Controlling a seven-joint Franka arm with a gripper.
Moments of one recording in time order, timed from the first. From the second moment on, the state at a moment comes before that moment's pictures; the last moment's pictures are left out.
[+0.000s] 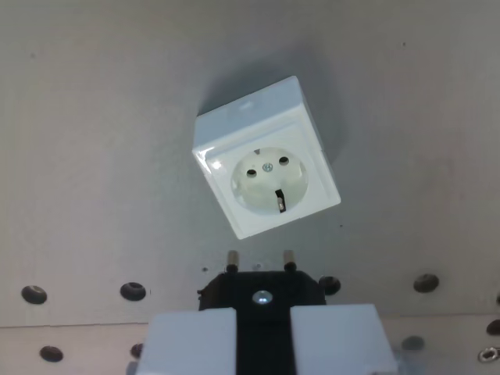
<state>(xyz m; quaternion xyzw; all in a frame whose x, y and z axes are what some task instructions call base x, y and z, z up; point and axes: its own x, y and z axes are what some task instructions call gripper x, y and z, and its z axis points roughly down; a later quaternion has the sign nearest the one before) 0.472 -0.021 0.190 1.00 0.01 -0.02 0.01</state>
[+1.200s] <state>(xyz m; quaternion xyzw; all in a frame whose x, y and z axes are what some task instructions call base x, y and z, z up) 0.457 -0.026 0.127 0.99 0.14 -0.03 0.01</state>
